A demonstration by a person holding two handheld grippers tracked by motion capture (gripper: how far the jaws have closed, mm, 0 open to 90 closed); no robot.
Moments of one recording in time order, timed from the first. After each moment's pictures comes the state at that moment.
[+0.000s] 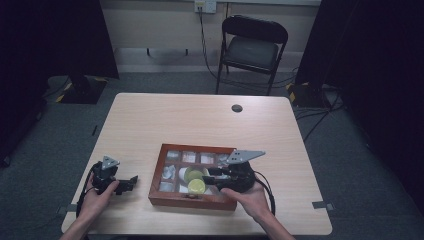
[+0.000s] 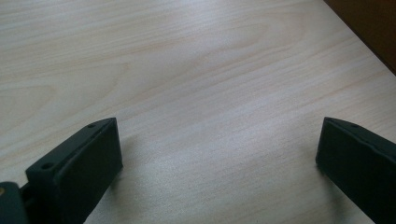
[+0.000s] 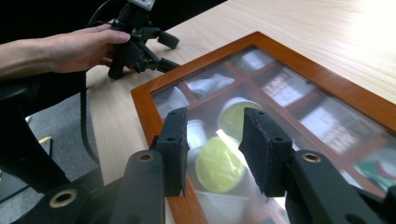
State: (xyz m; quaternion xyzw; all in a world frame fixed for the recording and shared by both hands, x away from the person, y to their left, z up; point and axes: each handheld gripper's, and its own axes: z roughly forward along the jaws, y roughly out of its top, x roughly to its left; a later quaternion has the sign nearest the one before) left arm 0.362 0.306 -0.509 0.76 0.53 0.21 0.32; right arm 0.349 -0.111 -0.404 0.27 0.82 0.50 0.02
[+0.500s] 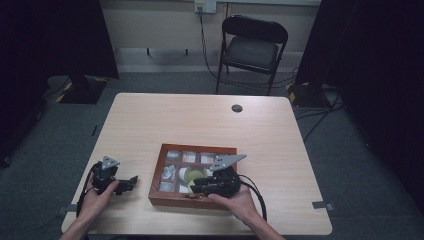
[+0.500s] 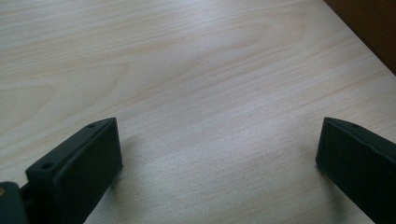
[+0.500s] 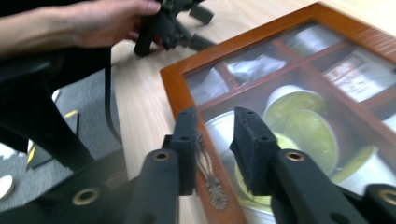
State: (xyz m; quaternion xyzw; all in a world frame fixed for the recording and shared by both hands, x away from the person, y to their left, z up) left arm 0.362 0.306 -0.509 0.76 0.53 0.21 0.32; right arm 0.345 -0.079 -0.421 0.23 0.85 0.47 -0.04
